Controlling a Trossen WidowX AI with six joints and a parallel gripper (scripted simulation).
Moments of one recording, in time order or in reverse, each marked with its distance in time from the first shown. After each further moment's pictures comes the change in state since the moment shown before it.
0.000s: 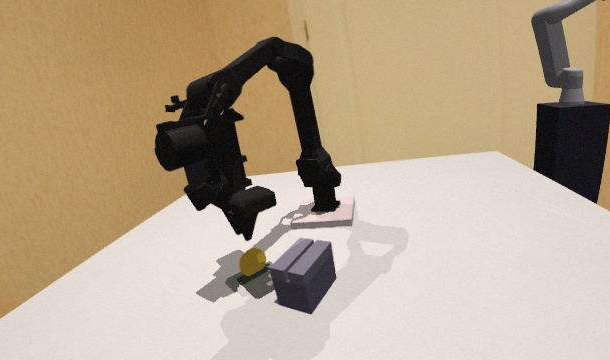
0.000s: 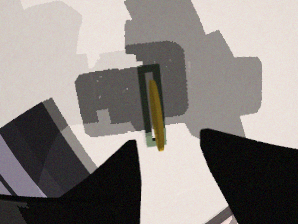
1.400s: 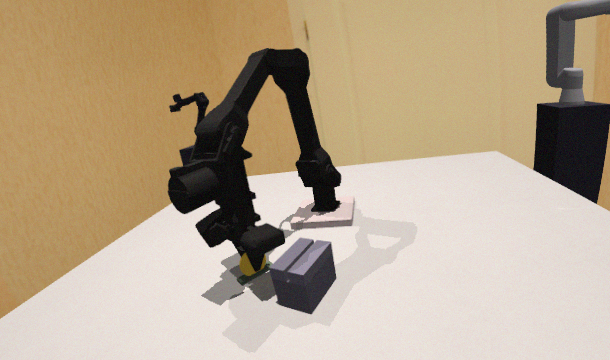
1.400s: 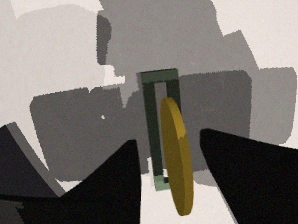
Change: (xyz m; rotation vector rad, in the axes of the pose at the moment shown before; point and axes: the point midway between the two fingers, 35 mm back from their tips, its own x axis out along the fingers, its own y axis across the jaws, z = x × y) arm 0.066 0.001 -0.001 0.002 -0.003 0.002
